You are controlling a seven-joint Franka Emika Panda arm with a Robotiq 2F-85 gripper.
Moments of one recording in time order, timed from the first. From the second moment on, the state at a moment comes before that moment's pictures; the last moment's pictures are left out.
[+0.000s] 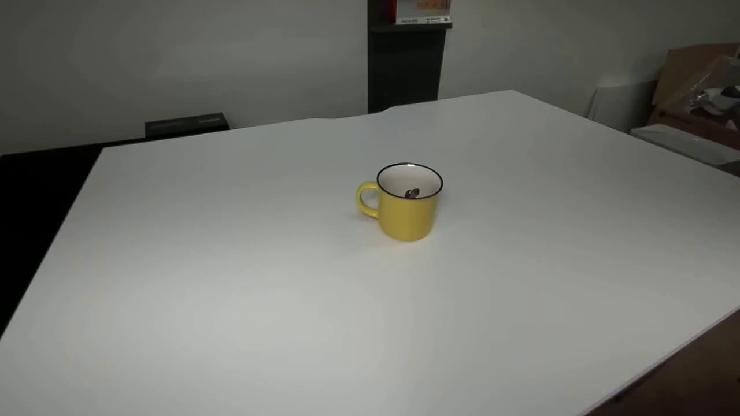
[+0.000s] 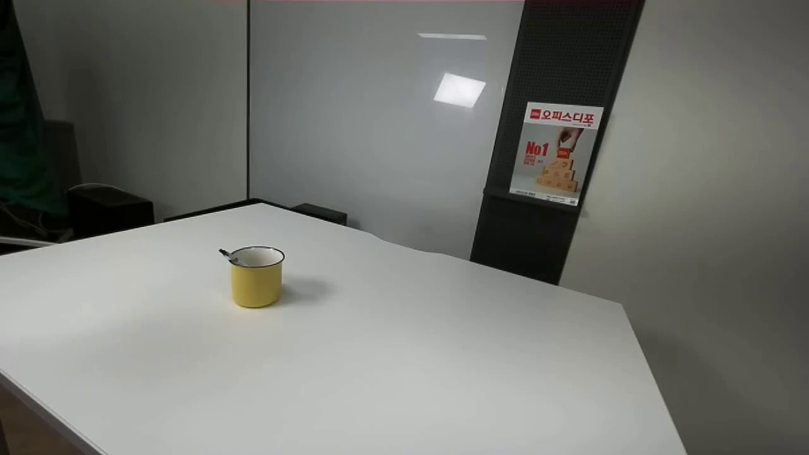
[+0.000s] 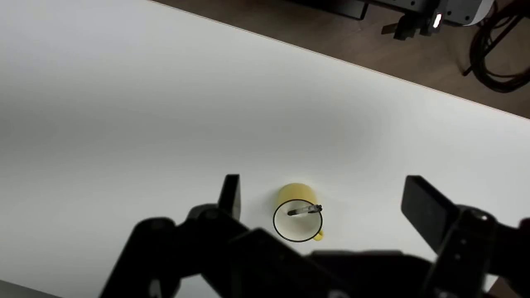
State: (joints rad) arm 0.10 -0.75 0.12 -2.48 0.00 1.76 -0.04
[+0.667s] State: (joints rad) arm 0.10 -0.65 0.13 -2.48 -0.03 1.90 -0.04
